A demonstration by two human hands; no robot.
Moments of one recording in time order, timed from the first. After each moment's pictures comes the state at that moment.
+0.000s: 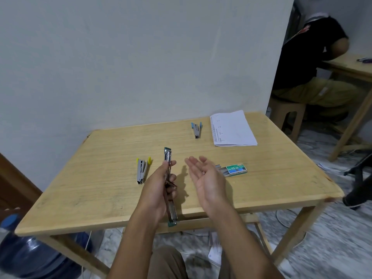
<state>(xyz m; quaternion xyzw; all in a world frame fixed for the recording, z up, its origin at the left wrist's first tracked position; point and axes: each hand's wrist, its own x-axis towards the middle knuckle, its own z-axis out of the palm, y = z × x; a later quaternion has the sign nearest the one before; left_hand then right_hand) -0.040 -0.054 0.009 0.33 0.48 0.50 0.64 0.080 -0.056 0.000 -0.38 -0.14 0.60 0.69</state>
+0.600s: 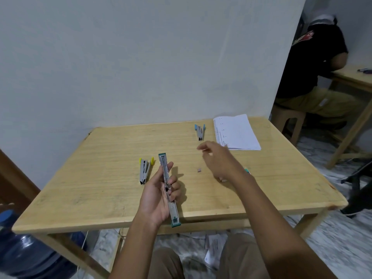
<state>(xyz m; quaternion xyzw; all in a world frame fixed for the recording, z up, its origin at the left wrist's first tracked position) -0.054 -0.040 -0.020 0.13 0.26 0.52 0.81 0.137 0.001 0.012 -0.62 -0.67 0.24 0.33</state>
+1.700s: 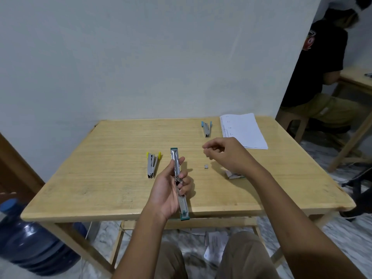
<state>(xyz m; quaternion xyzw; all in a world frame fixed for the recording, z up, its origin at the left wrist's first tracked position) -0.052 -0.038 -0.018 0.13 0.25 0.49 0.82 0.136 -0.015 0.040 -0.58 -0.66 0.31 0.37</state>
